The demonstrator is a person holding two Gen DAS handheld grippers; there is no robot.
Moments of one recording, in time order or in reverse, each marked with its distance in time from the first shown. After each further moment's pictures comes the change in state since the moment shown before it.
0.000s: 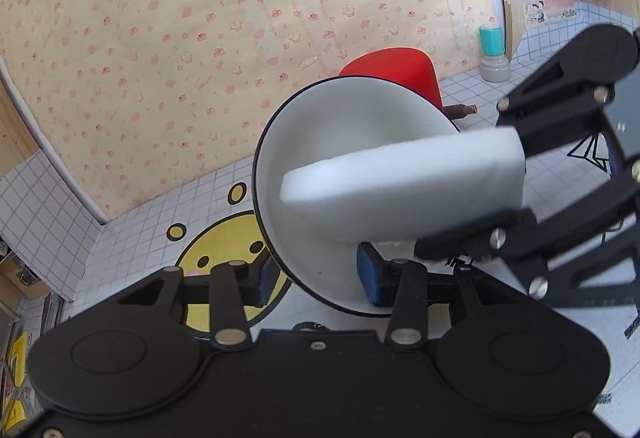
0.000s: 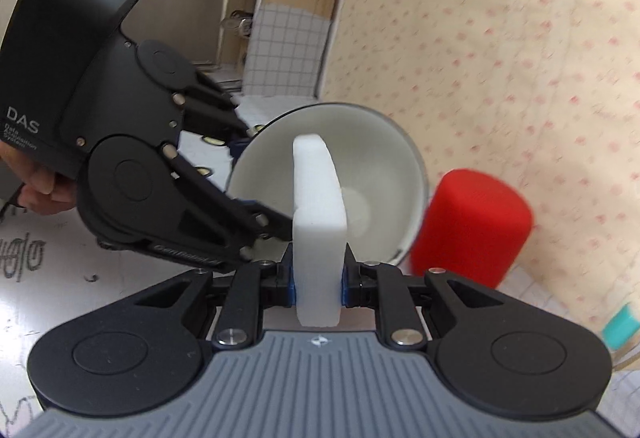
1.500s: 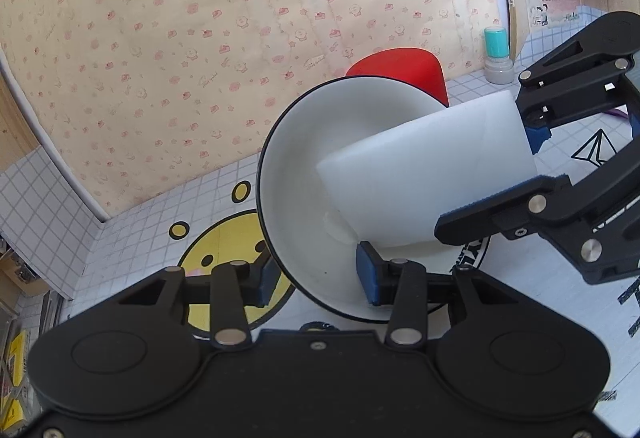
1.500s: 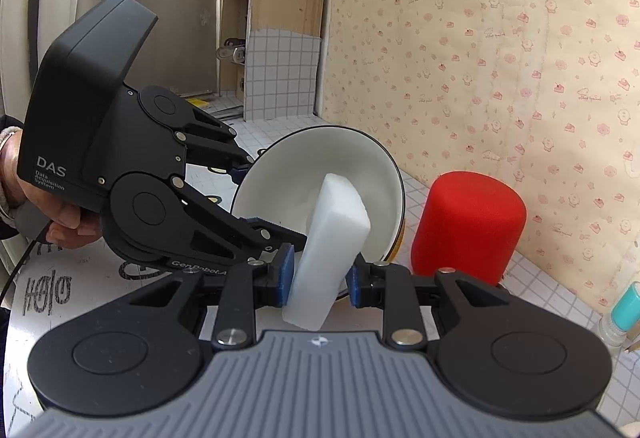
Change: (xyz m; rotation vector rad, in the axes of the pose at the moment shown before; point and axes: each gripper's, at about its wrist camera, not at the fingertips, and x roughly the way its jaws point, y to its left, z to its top) left arm -0.001 0.004 -0.003 0.048 -0.007 -0.032; right arm -0.014 -0.019 0.006 0.097 -0.062 0.036
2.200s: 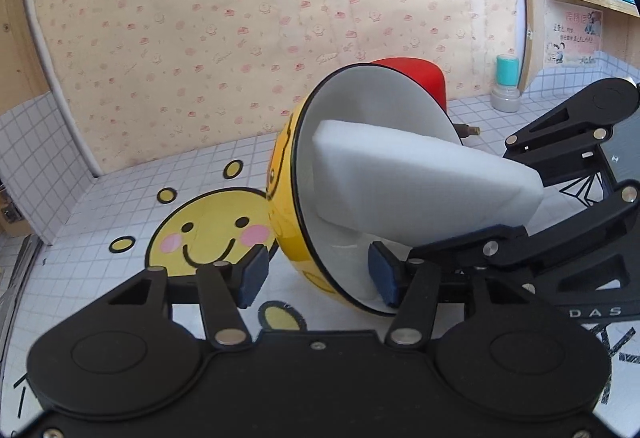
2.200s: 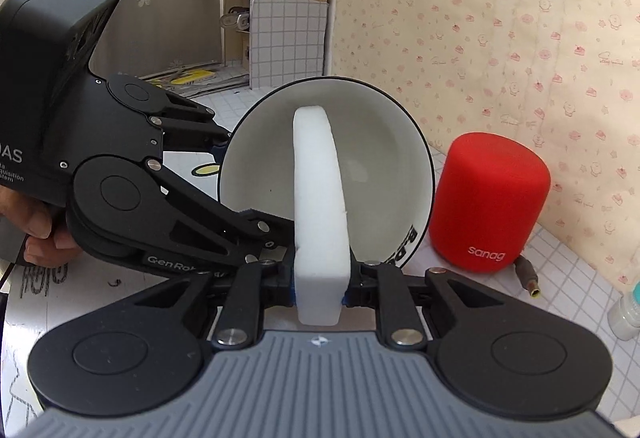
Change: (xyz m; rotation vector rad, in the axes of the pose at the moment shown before) left arm -0.002 0.004 -0.011 -0.178 -0.003 -0.055; right arm 0.013 0.003 -0.008 0.013 0.095 0.024
